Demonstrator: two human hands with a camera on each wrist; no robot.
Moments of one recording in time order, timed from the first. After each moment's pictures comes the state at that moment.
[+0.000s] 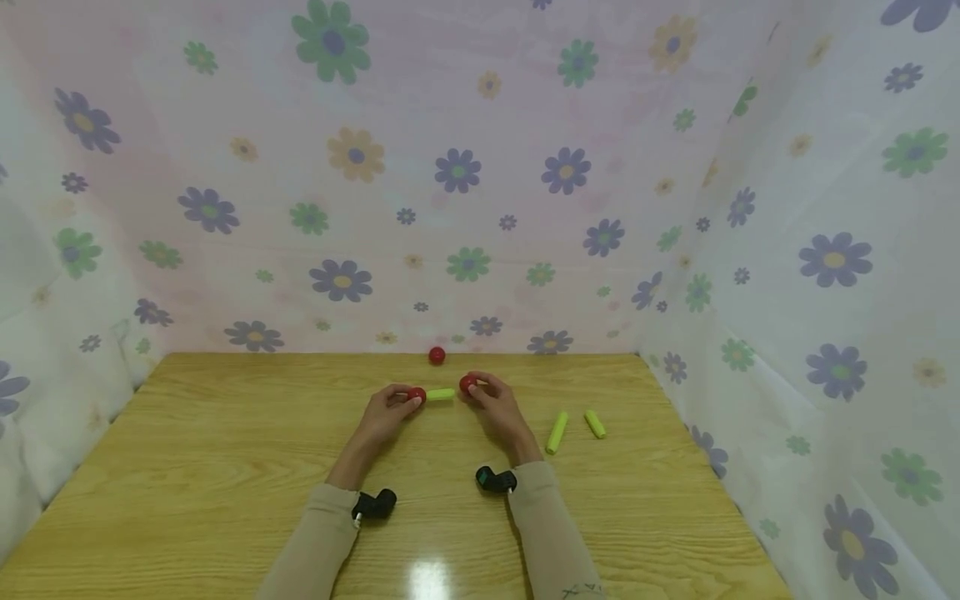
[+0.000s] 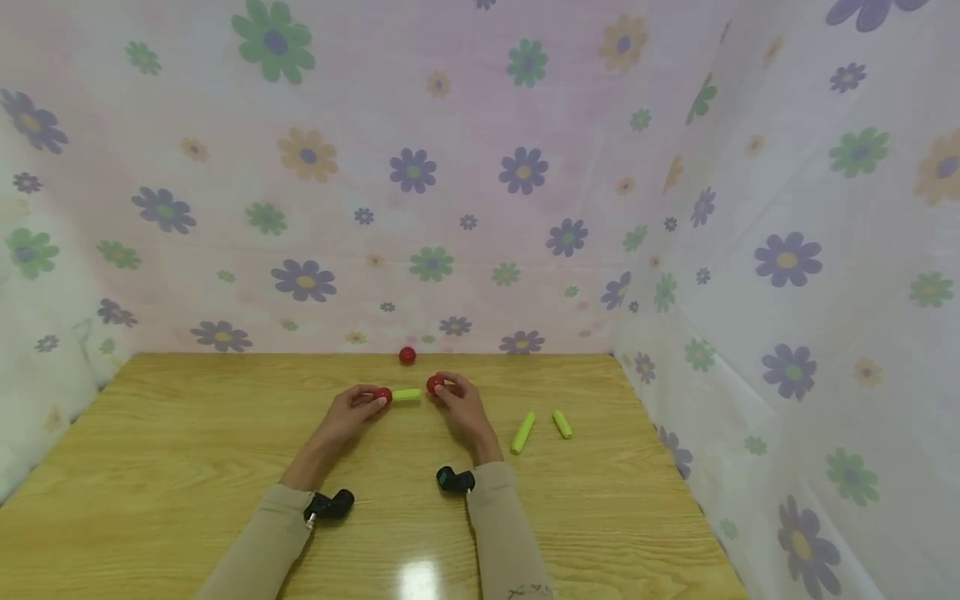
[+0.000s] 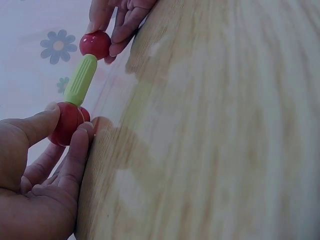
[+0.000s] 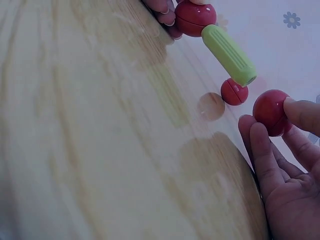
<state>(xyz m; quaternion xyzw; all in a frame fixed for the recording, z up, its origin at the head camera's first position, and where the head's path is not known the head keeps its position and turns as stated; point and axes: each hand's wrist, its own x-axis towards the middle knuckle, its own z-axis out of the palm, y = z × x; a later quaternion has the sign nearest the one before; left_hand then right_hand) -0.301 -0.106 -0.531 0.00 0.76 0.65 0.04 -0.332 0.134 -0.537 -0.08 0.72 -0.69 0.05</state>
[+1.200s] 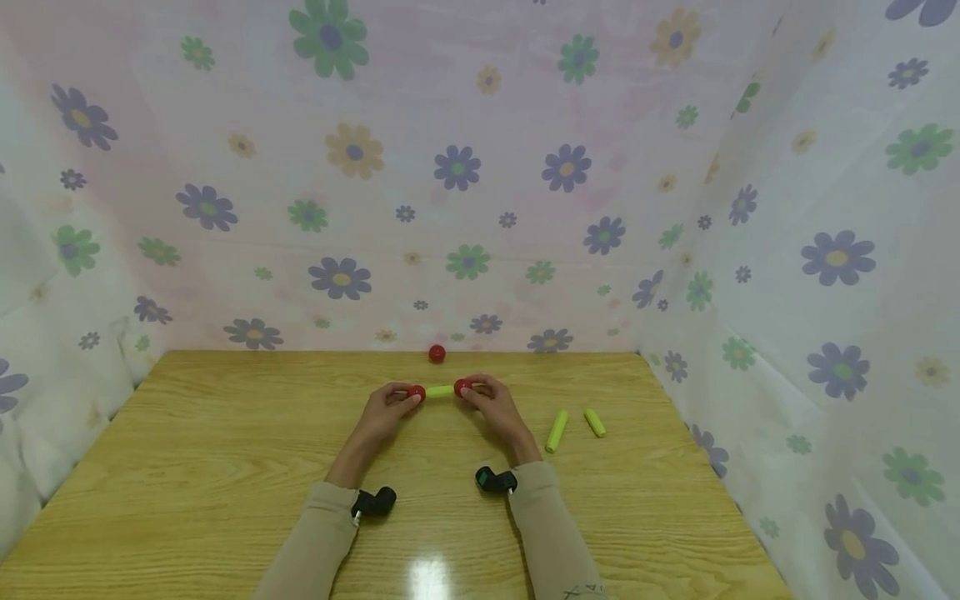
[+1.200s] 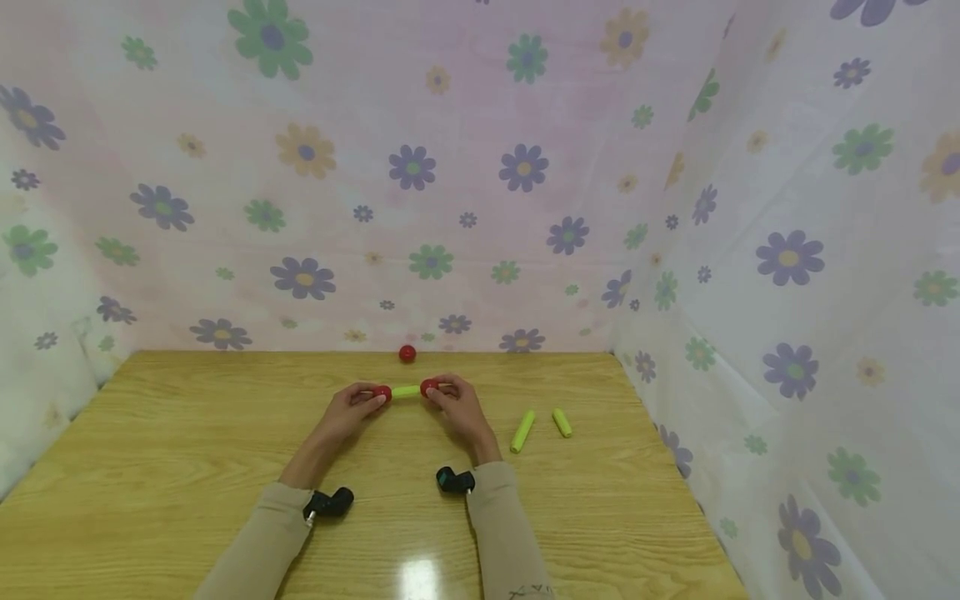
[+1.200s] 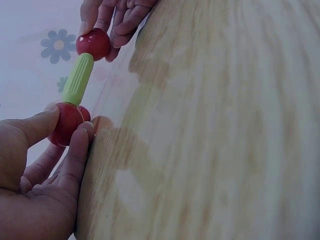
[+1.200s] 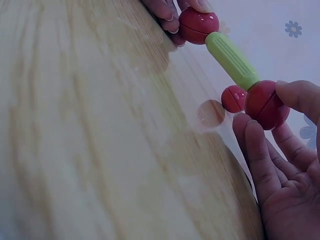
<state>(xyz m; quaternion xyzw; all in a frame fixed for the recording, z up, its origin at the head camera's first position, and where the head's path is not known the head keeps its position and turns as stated) -0.302 -0.106 -0.530 0.00 0.75 0.66 0.05 -0.328 0.133 -0.535 -0.09 0.76 -0.64 0.05</state>
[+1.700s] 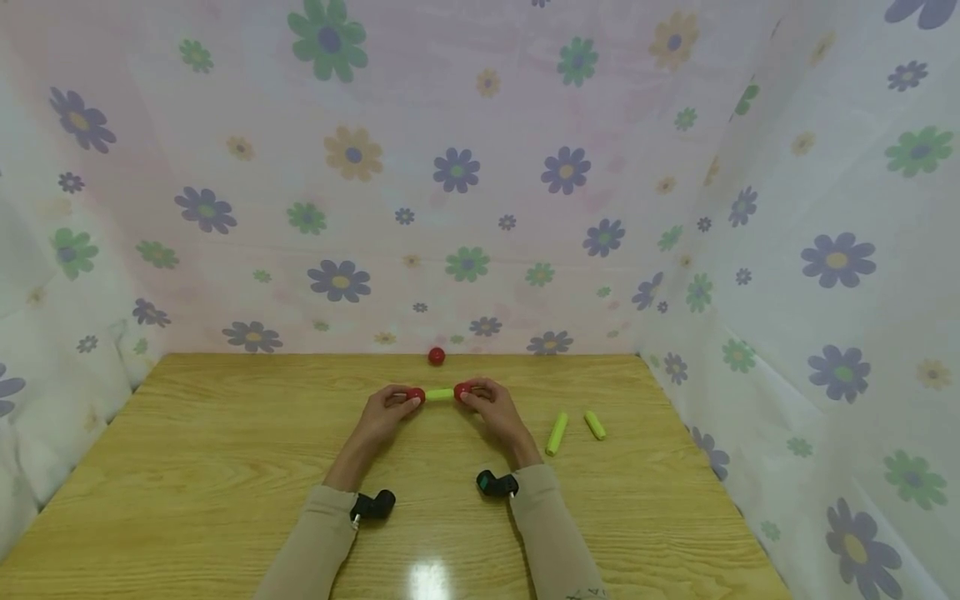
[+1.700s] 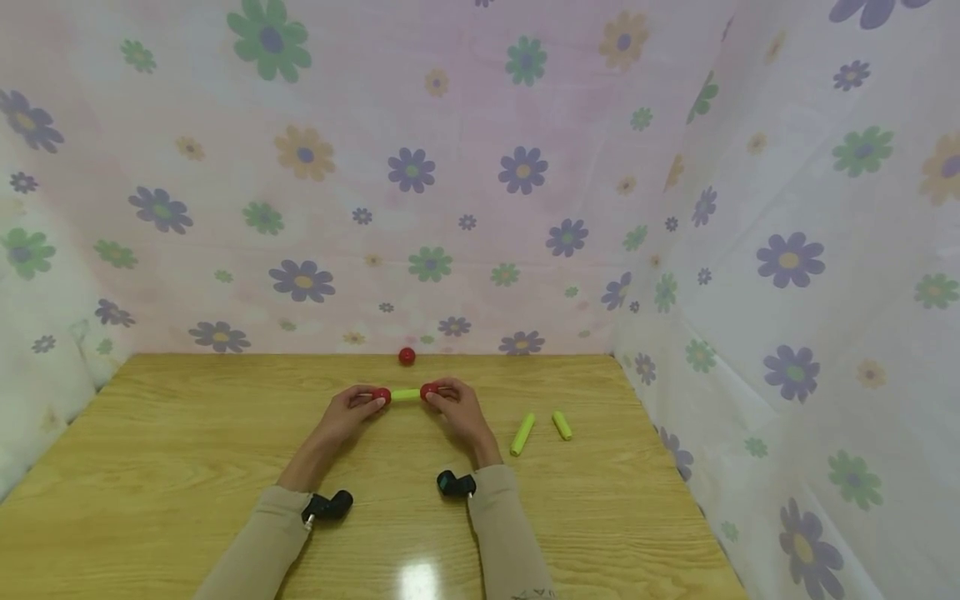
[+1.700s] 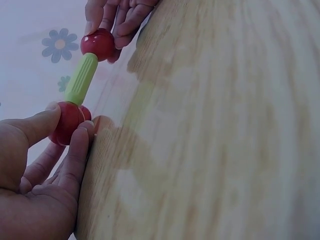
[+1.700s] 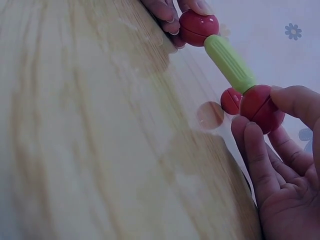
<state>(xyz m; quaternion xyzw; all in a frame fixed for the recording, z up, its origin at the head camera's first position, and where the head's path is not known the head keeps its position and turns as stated) -0.305 -0.106 -0.532 -0.01 0.74 0.67 0.05 -0.312 0.134 -0.502 -0.11 0.76 -0.63 0.07</state>
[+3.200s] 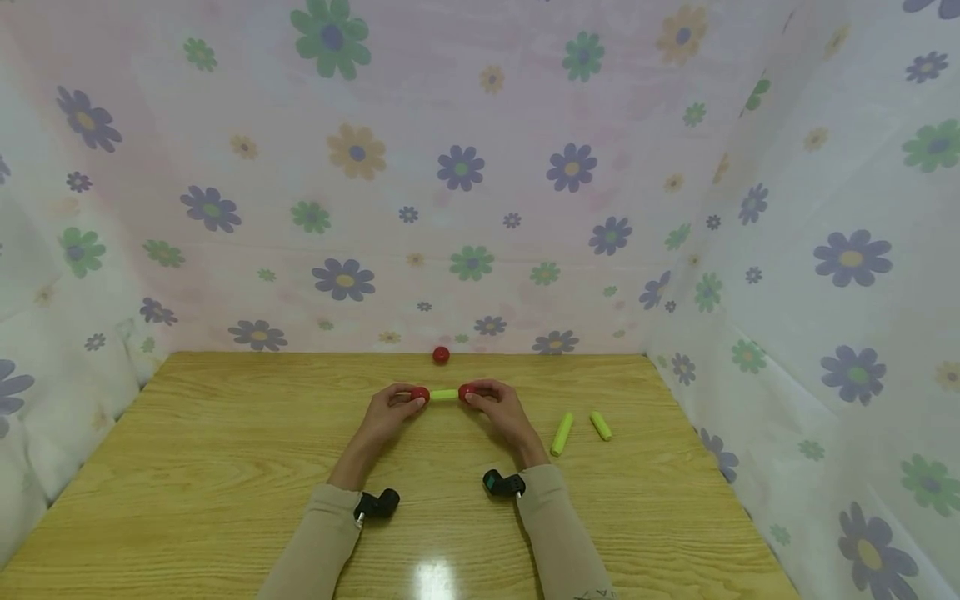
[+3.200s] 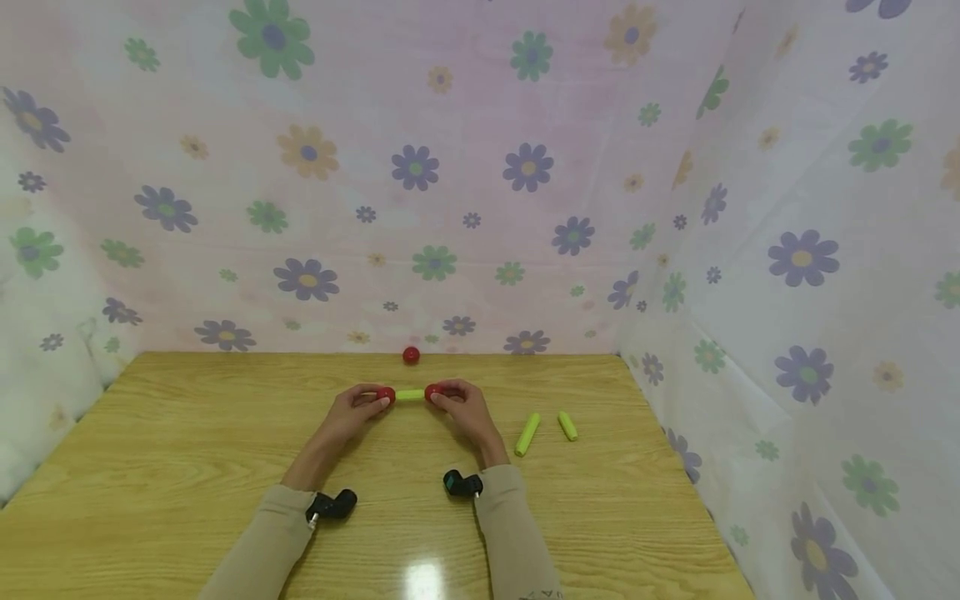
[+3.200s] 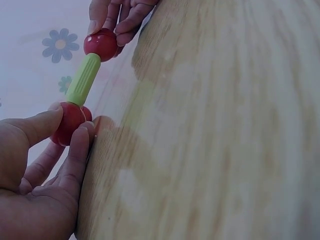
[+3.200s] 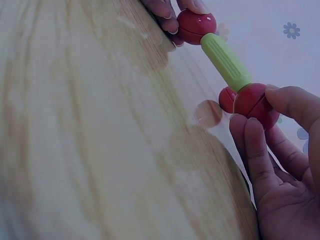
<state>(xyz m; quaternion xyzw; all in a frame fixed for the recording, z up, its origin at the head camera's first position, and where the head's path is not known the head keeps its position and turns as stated) -0.302 -0.105 -0.530 -0.01 0.73 0.68 0.05 -0.330 0.137 -0.537 -0.09 0.76 -0.64 0.04</state>
